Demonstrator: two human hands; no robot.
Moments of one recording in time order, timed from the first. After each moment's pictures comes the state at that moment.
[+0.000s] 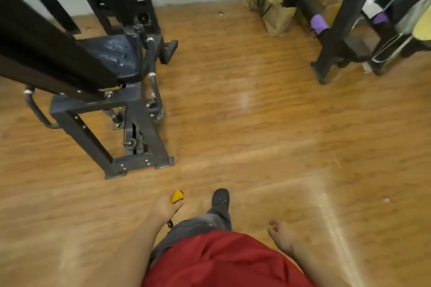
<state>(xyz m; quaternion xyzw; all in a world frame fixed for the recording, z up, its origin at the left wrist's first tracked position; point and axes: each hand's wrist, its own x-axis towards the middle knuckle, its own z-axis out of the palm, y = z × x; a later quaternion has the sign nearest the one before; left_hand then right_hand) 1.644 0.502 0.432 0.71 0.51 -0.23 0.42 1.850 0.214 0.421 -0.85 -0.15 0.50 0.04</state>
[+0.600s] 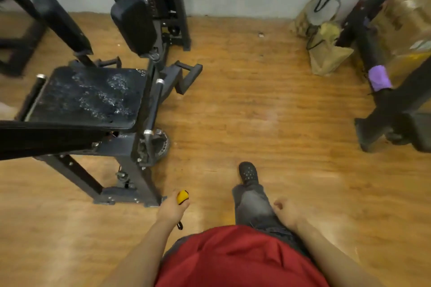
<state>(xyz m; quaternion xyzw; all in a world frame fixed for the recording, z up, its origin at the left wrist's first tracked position) 1.952 0.717 0.418 0.64 0.63 -0.17 0.40 2.242 0.543 0.420 -0.84 -0.27 0.47 0.05</state>
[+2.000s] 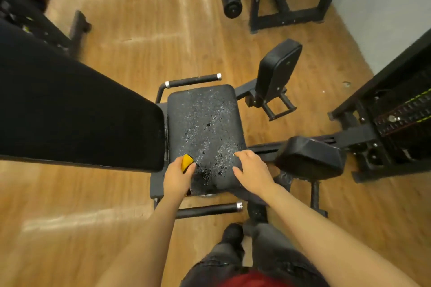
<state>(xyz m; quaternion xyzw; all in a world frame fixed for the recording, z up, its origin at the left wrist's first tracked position) 1.982 1.166 0.462 0.12 0.92 0.29 0.22 2.110 1.352 0.482 -0.27 -0.90 0.32 -0.11</state>
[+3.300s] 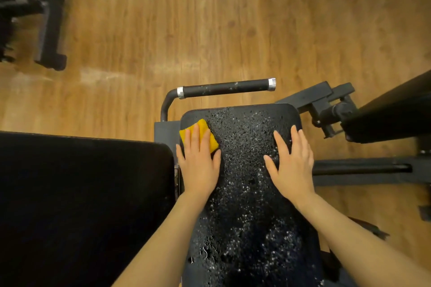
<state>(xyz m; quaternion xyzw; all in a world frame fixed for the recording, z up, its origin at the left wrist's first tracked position) 1.742 1.287 0.310 0.22 0.96 0.08 0.14 1.875 1.460 0.293 -0.32 -0.93 0.19 -0.06</state>
